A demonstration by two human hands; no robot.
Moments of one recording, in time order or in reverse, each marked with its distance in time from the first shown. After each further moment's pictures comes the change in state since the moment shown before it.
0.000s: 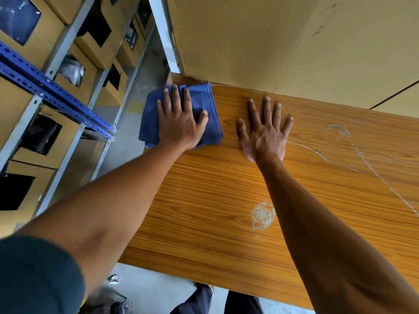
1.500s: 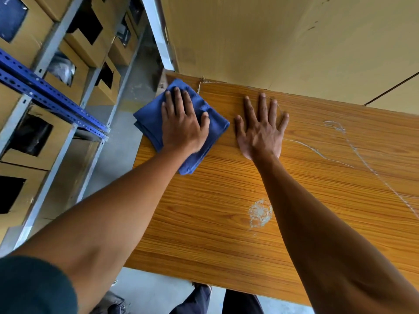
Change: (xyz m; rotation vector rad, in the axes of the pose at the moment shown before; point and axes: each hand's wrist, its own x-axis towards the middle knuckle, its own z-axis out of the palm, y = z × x) left_hand -0.012 0.020 0.011 -0.028 0.067 0.004; right_hand -0.001 -0.001 0.000 0.022 0.027 0.014
